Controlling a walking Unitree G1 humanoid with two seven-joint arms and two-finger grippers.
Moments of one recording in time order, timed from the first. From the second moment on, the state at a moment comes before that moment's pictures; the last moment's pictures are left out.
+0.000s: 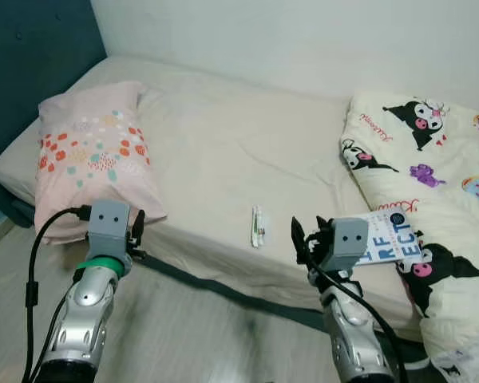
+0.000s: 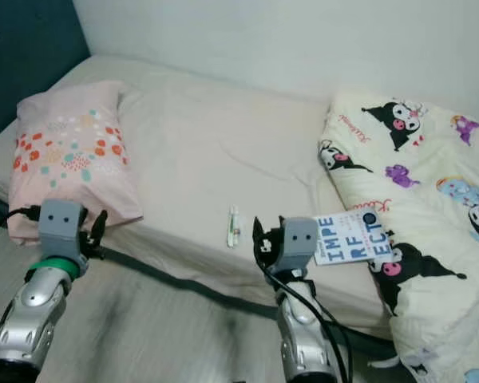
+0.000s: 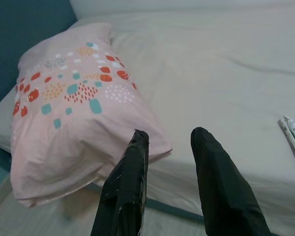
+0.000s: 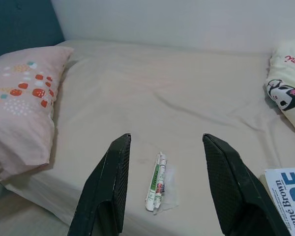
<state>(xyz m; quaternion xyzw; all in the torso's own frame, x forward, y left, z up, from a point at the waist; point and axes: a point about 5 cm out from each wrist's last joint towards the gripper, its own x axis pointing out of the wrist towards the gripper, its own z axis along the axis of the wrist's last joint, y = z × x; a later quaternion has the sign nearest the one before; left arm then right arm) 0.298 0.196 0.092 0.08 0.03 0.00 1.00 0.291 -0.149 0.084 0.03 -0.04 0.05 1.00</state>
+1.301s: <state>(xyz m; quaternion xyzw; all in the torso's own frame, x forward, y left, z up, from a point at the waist) 0.305 0.184 0.099 0.10 0.04 -0.01 0.99 0.323 -0.143 0.103 0.00 -0.05 0.04 1.00</state>
